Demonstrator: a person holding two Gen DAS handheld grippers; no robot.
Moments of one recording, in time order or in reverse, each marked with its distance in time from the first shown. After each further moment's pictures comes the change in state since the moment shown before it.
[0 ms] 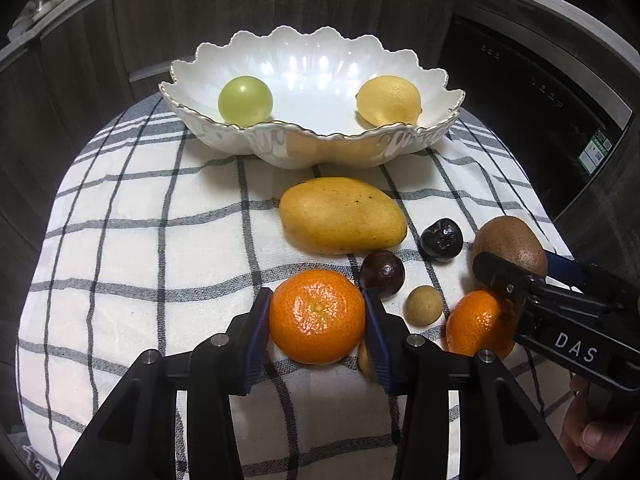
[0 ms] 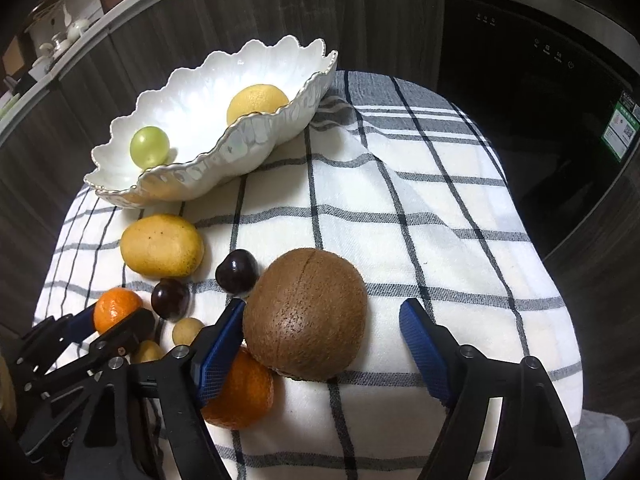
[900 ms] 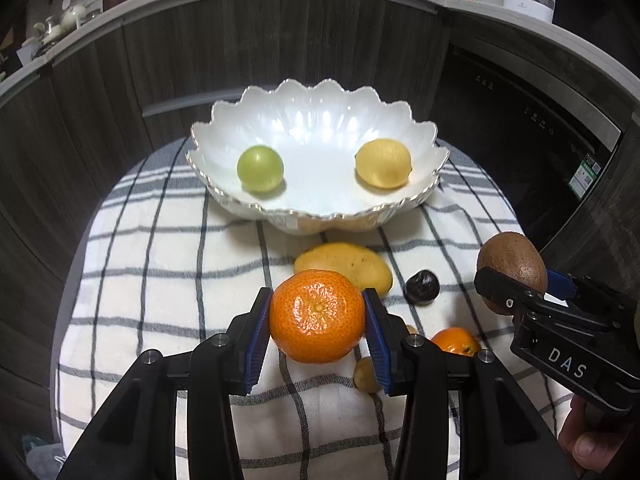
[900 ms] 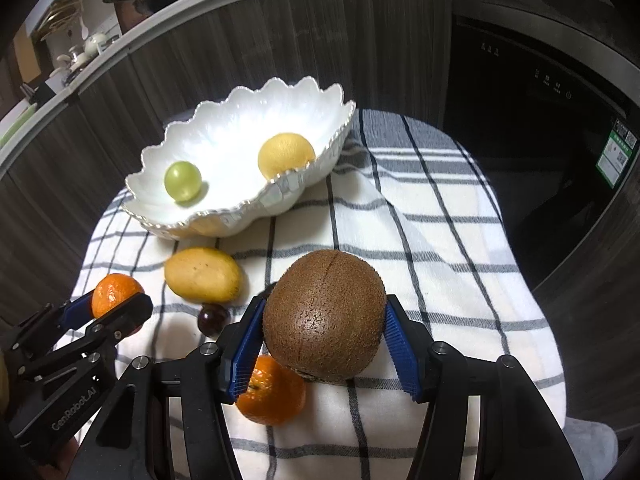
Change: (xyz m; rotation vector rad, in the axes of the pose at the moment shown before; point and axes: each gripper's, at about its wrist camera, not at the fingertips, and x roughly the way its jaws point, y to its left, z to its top) left arm -0.050 -0.002 0.028 0.019 -0.101 0.031; right arm -0.038 0.006 0.012 -0.007 -0.086 0.047
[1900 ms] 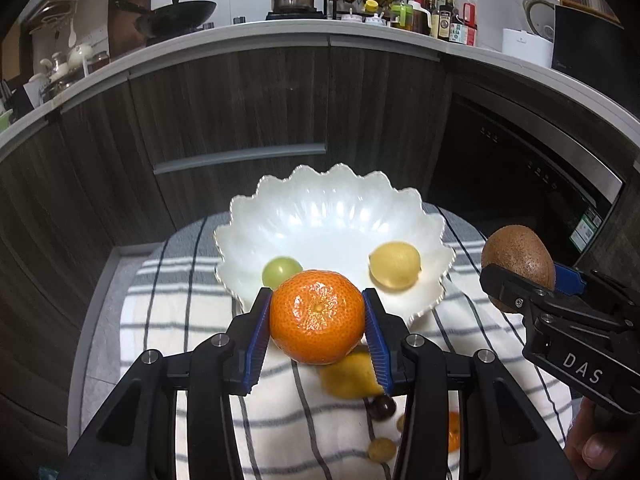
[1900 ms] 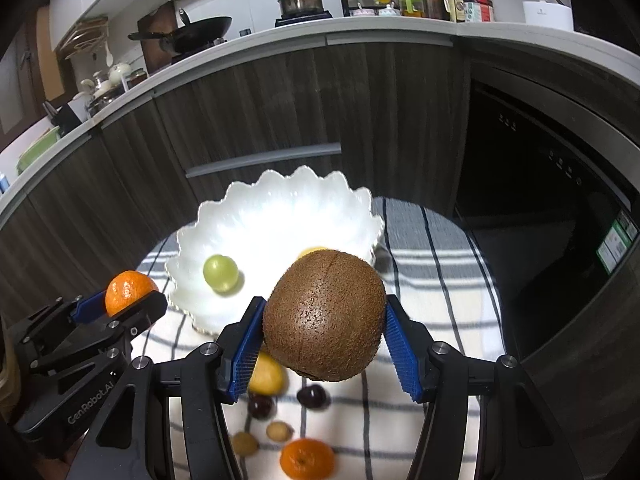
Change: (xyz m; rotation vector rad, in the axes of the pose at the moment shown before) left arm -0.029 0.013 0.079 0.029 -0.141 0.038; right arm -0.040 0.023 0.077 -0.044 -0.157 0.043
